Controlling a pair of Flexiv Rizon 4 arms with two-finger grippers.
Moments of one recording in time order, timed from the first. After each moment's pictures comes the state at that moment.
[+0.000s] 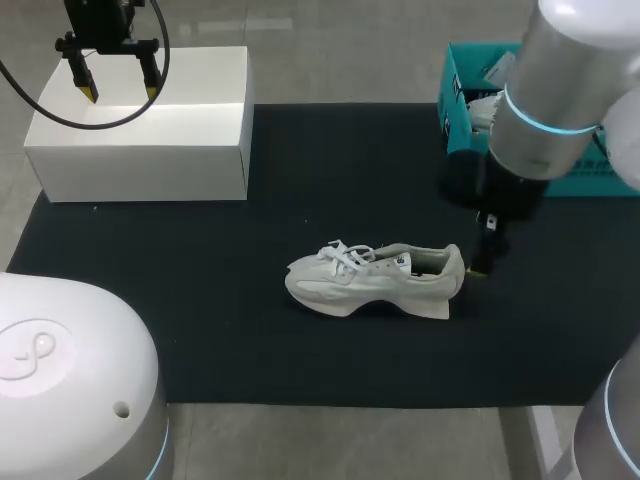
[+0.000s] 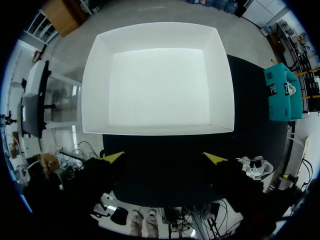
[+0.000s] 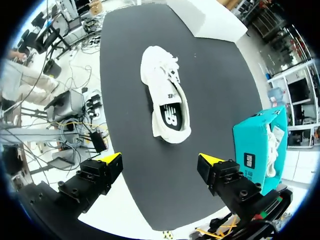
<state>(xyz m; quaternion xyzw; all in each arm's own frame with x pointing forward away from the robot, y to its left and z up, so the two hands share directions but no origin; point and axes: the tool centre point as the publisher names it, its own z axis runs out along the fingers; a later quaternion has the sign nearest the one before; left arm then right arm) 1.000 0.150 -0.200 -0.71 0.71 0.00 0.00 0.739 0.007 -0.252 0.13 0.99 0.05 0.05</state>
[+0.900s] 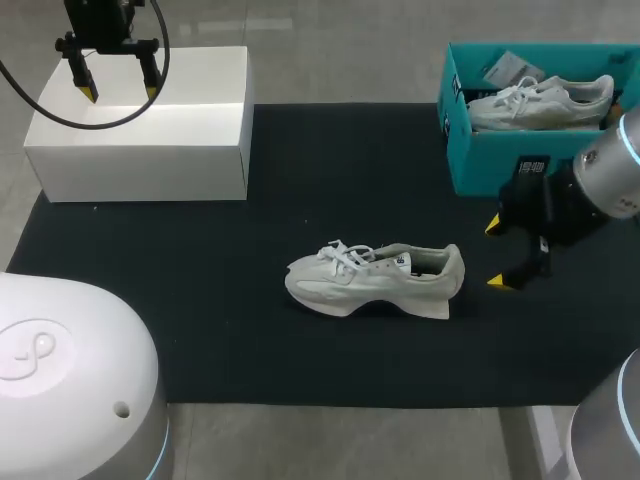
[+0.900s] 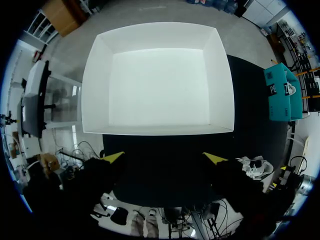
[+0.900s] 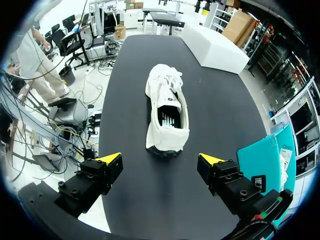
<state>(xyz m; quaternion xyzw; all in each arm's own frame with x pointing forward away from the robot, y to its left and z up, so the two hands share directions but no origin) 1.000 0.150 -0.200 -0.71 0.71 0.00 0.00 0.759 -0.025 -0.307 0.05 0.97 0.24 0.07</state>
